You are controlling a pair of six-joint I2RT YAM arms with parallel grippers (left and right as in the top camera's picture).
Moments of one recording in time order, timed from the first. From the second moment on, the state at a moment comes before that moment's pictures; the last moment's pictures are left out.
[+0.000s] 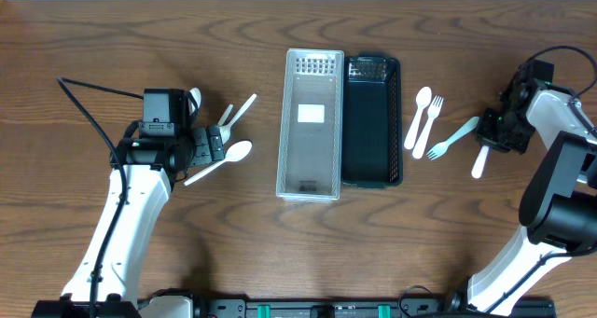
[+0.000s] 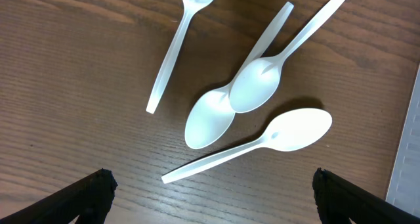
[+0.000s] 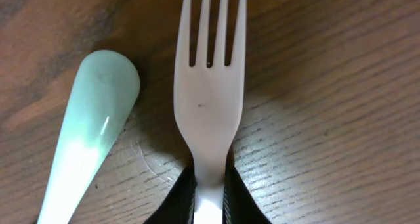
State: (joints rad) left arm -0.03 1.36 0.95 -0.71 -0.05 -0.20; right arm -0.32 2.03 1.34 -0.79 -0.01 0.15
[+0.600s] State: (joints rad) left arm -0.03 1.36 0.95 -0.71 -0.05 -0.20; right arm 0.07 1.59 1.50 -0.79 -0.13 0.22
